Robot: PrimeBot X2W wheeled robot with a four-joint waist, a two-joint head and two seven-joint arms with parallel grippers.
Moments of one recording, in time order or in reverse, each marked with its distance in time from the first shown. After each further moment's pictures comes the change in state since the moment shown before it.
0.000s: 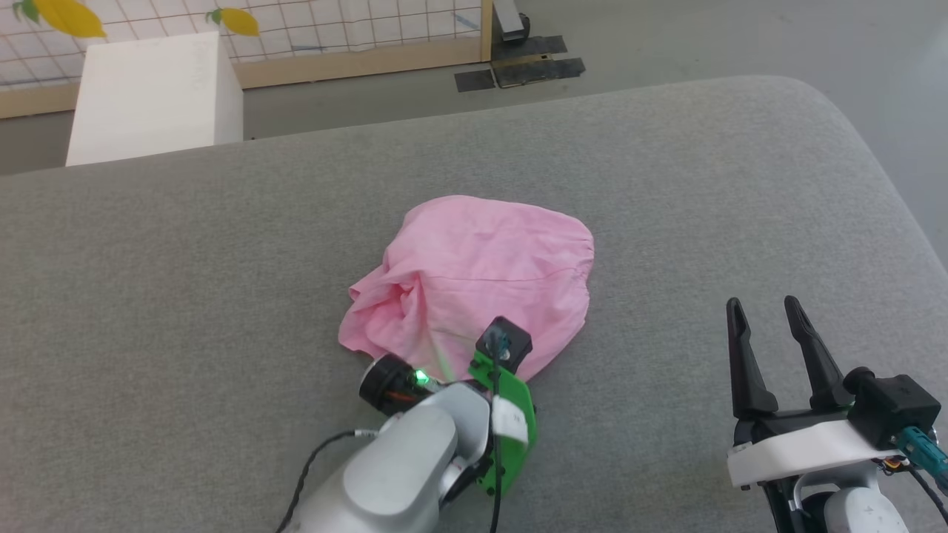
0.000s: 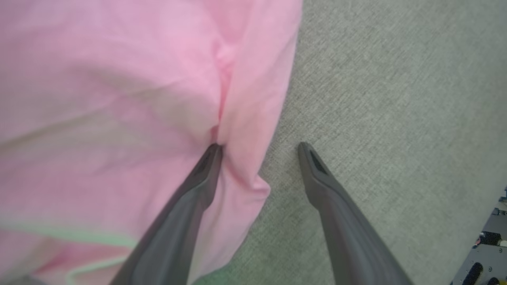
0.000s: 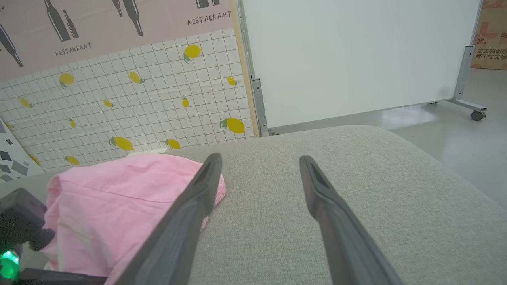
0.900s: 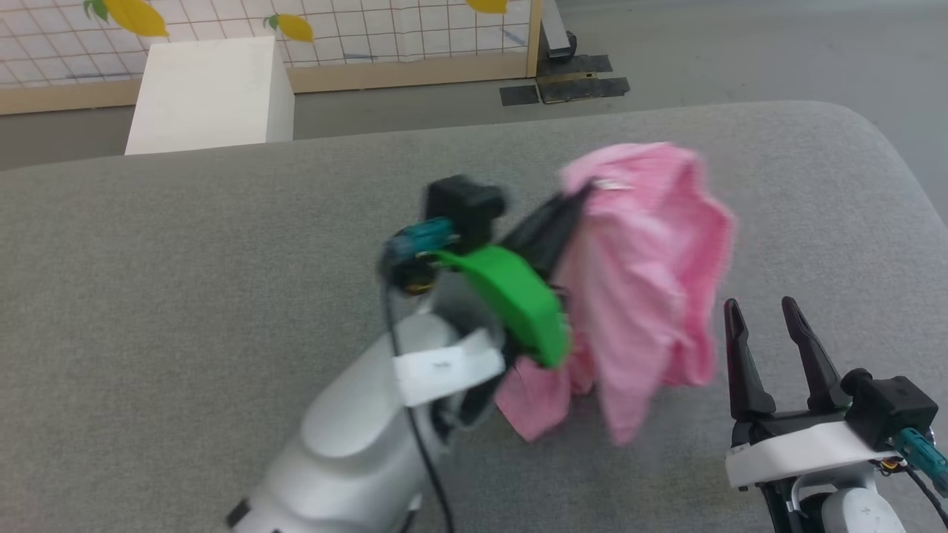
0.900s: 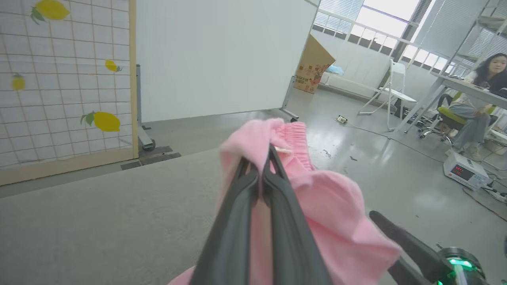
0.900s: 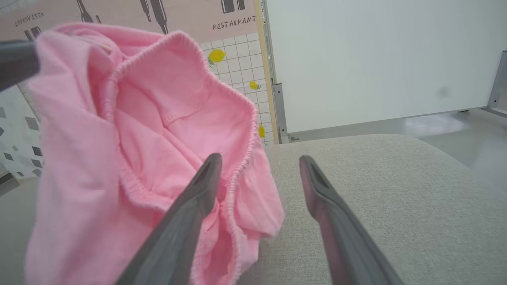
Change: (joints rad) left arm -0.101 0.045 0.052 -0.486 -0.324 0.105 -0.414; right arm 0.000 0.000 0.006 0.007 0.002 0.000 -0.009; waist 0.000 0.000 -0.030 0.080
